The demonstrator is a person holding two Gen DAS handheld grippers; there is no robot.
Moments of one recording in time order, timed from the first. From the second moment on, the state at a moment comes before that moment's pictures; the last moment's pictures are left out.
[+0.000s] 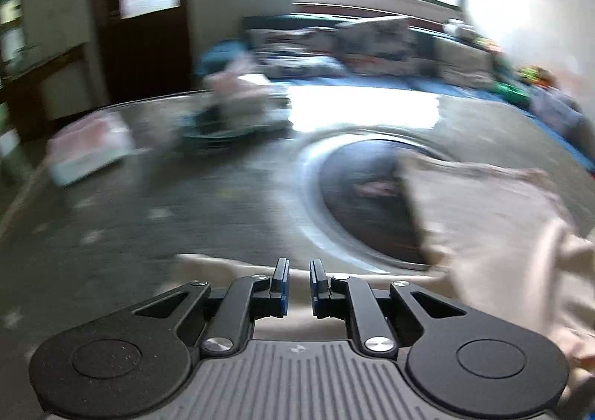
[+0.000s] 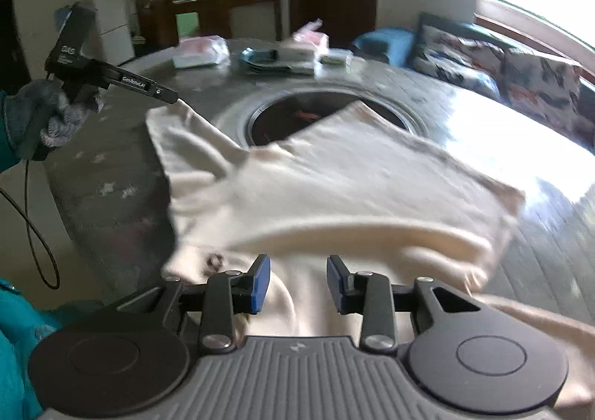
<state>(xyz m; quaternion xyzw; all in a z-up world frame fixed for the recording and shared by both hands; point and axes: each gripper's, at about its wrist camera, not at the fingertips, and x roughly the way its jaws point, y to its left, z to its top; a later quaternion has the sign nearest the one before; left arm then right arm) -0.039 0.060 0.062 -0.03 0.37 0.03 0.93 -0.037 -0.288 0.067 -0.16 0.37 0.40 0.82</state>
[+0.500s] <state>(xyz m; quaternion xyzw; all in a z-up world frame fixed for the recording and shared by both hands) -0.009 -0.054 0.031 0.01 0.39 -0.11 0.91 -0.066 -0.280 0.043 -0.21 0.39 0.40 0.80</state>
